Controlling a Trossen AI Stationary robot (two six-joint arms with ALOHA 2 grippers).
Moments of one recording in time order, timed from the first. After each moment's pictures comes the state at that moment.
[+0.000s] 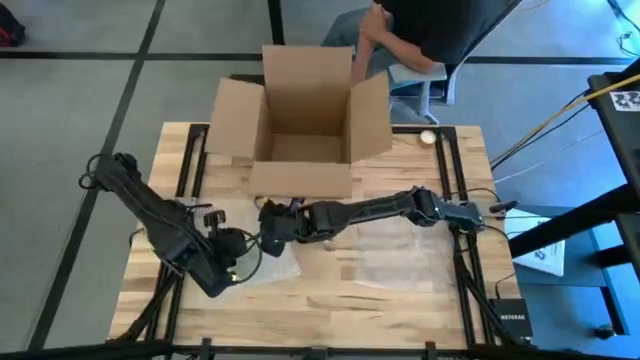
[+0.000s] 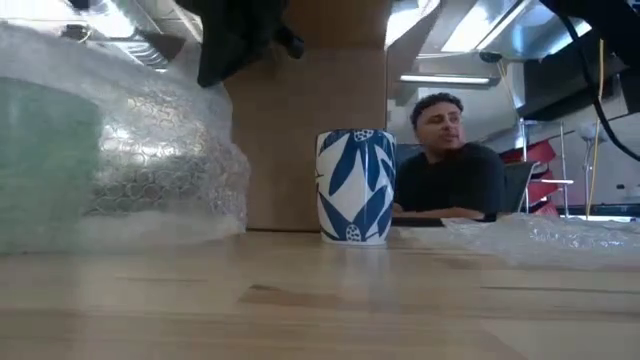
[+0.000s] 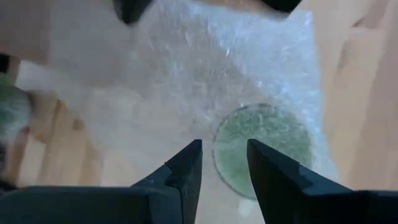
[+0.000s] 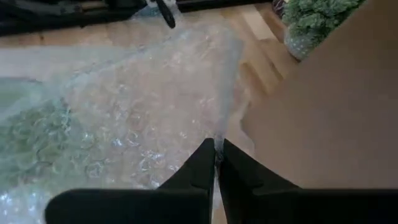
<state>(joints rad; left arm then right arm) -0.73 1.42 1.27 -1.30 -0.49 -0.94 0.19 2.38 2.35 -0.87 0.50 0.36</state>
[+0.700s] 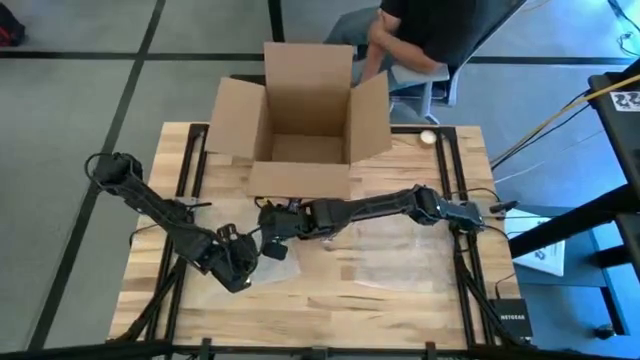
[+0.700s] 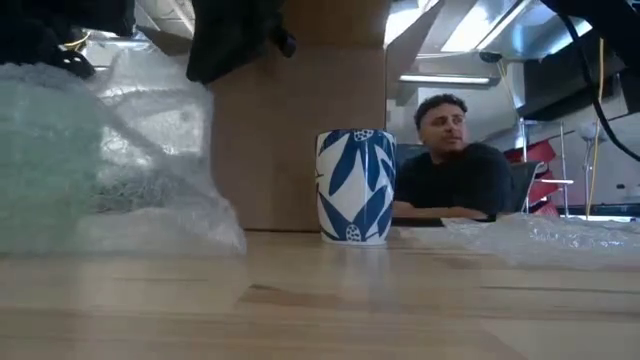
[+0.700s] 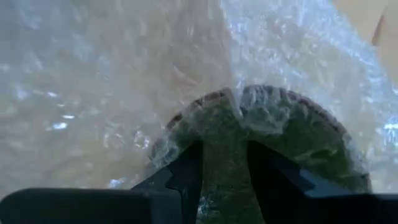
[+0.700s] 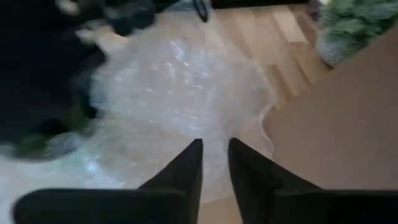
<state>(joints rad) -0.65 1.42 0.91 -0.82 -0.34 -0.97 0.19 2.34 2.35 -0.87 0.31 0.26</state>
